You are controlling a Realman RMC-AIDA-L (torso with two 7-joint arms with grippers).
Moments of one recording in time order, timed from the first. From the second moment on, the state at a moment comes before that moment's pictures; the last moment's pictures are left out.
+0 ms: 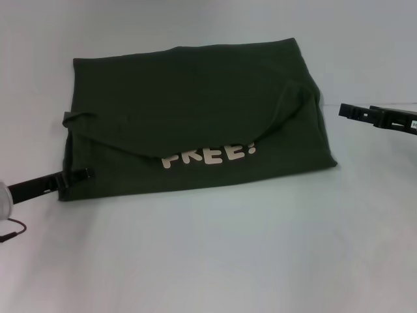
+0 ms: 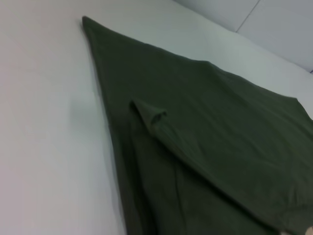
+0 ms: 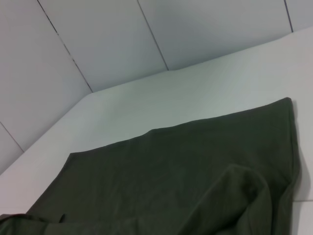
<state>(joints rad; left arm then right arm) -0.64 -2.05 0.35 0.47 2.24 0.93 -1.89 0.64 1.97 -0.67 -0.57 -1.91 -1.01 1.85</state>
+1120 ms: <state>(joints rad) -0.65 -2.06 0.40 0.45 2.25 0.89 -1.90 0.64 1.97 -0.68 -0.56 -1.91 -1.01 1.85</state>
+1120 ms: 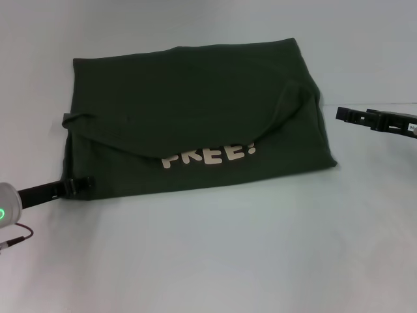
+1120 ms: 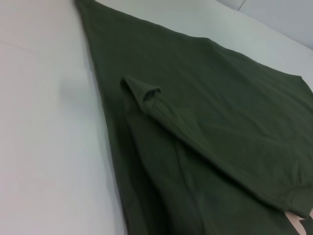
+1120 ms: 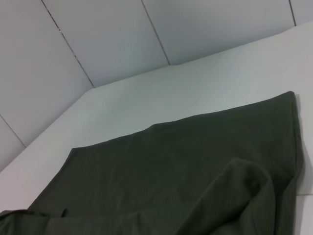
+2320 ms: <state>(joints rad) -0.65 -2.06 0.42 0.45 2.24 0.88 -1.91 0.83 1.89 -0.77 -0.56 -2.32 -1.06 2.30</state>
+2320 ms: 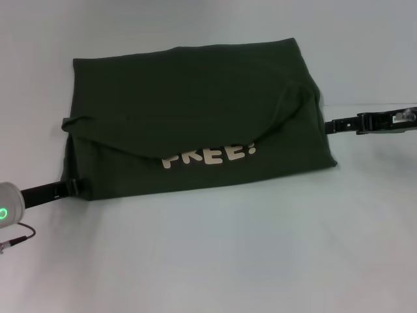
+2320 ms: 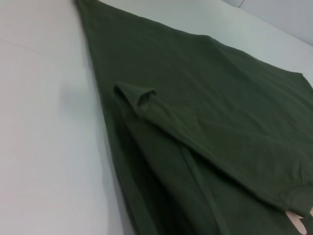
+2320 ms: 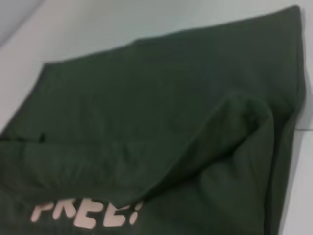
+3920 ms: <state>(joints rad) -0.65 -2.06 0.42 0.45 2.24 0.89 -1.90 0.87 2.05 -0.89 -0.39 -2.41 -0.60 2.26</state>
